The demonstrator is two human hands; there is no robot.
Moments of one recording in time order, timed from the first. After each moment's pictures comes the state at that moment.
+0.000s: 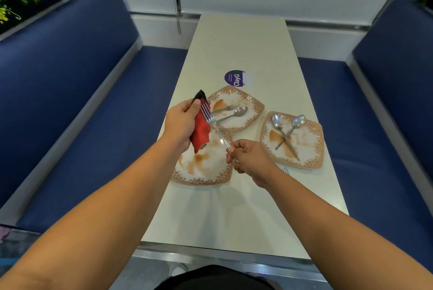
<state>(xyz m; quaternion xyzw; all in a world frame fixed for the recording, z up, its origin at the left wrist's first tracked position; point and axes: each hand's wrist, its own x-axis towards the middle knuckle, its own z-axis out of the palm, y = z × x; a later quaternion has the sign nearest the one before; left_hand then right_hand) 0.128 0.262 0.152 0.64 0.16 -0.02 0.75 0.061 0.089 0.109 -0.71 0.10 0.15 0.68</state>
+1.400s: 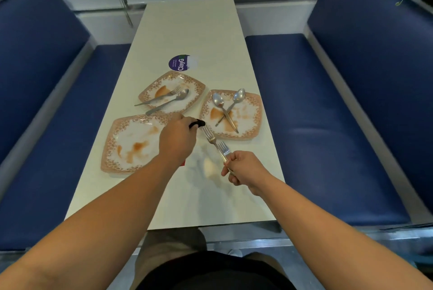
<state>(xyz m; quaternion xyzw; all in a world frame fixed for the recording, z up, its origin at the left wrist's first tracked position) 0.065 0.102 0.080 0.97 -0.08 0.06 0.24 -0.031 -0.070 0.061 -0.69 0.23 0.20 0.66</state>
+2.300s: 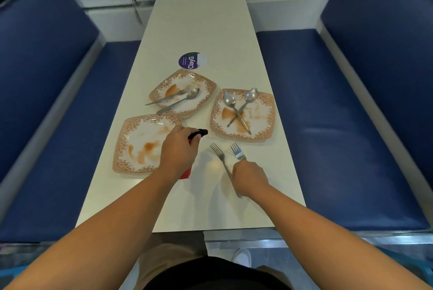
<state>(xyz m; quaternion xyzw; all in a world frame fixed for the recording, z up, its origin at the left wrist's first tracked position) 0.057 0.136 0.061 0.95 -0.06 0.04 0.30 -0.001 -0.042 0.006 -0.90 0.19 0.33 0.20</state>
